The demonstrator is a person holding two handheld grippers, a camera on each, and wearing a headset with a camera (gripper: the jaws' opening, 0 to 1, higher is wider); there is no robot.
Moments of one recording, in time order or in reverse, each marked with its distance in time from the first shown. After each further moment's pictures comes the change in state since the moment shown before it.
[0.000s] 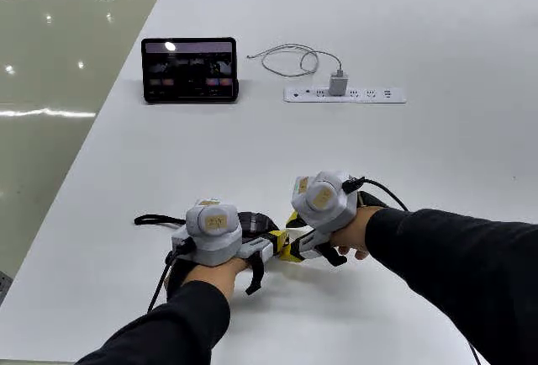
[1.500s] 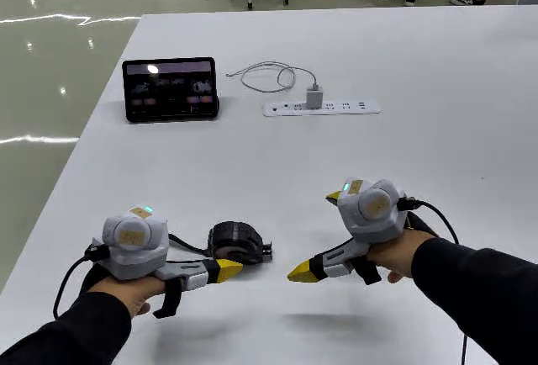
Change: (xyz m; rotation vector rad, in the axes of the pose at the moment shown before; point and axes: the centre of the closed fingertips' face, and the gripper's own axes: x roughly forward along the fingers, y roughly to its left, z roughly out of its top) left arm -0.060 0.038 0.010 0.290 0.003 -0.182; right arm -0.089 -0.007 -0.030 0.220 -0.240 -0.233
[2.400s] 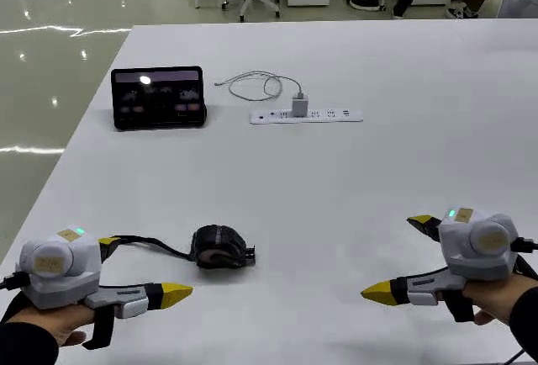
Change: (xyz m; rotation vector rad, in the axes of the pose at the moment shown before) left arm -0.055 -0.006 -0.009 0.011 -0.019 -0.039; right arm -0.129 -0.032 -0.082 0.126 -0.041 -0.172
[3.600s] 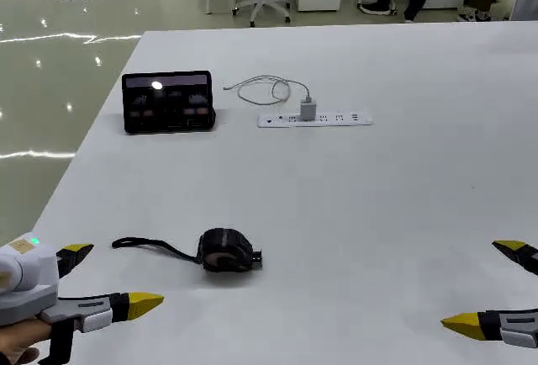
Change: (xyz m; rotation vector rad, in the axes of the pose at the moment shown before) left arm -0.039 0.026 -0.006 -0.015 -0.004 0.045; right arm -0.070 -0.018 -0.037 0.022 0.000 -0.091
